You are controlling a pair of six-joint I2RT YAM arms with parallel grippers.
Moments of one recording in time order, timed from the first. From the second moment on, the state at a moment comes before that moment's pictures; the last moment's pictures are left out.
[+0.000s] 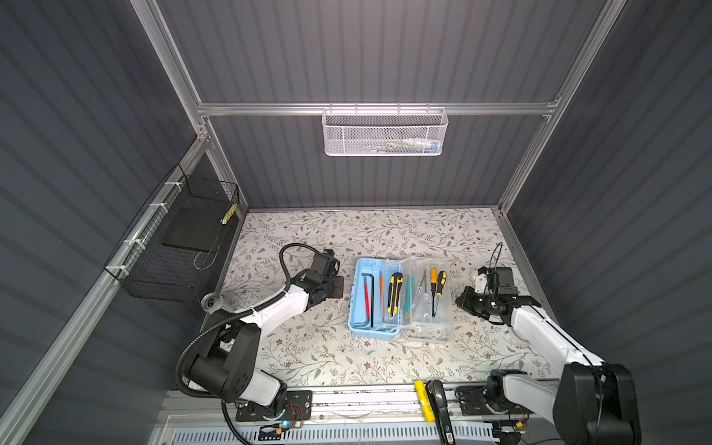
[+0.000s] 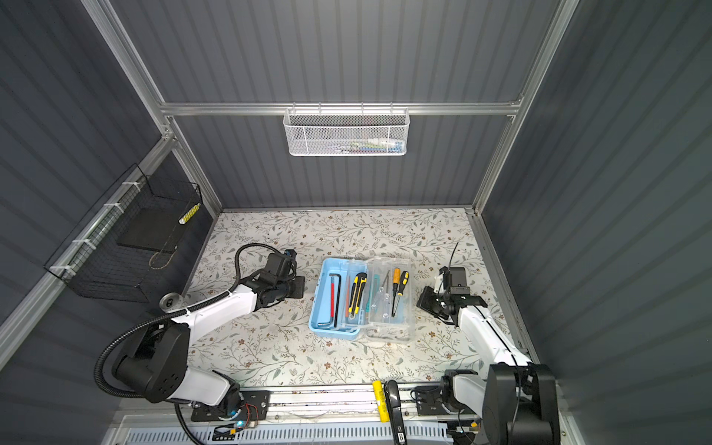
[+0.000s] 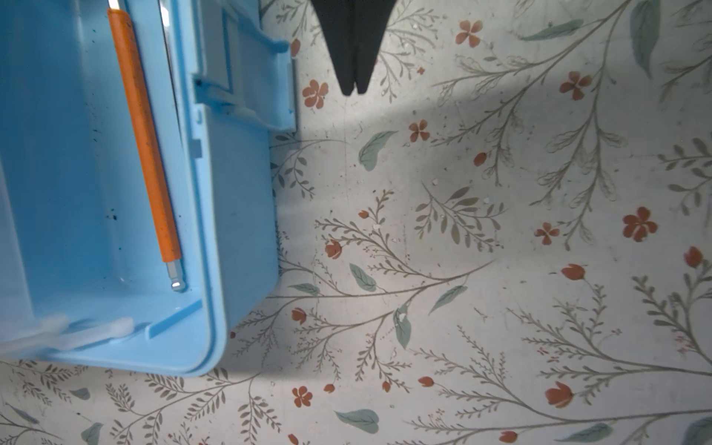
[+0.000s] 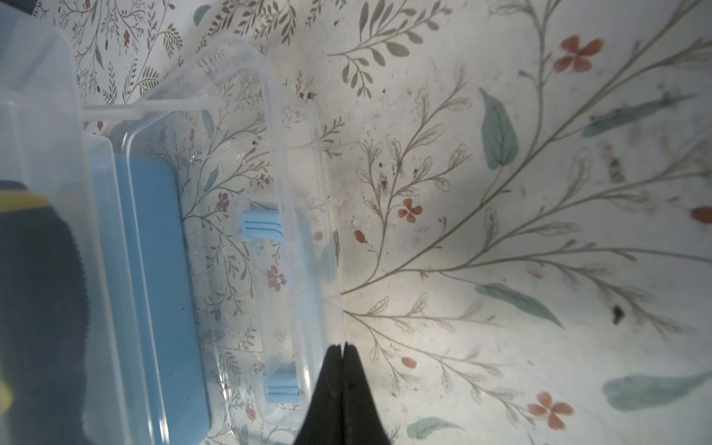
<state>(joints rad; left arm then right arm) -0.50 1.49 0.82 -0.25 0.00 -0.32 0.00 1.18 0.57 -0.43 -0.34 0.45</state>
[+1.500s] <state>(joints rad) -0.49 1.52 0.71 -0.02 0.21 -0.35 -0.03 1.25 0.52 -0.23 -0.73 0.49</state>
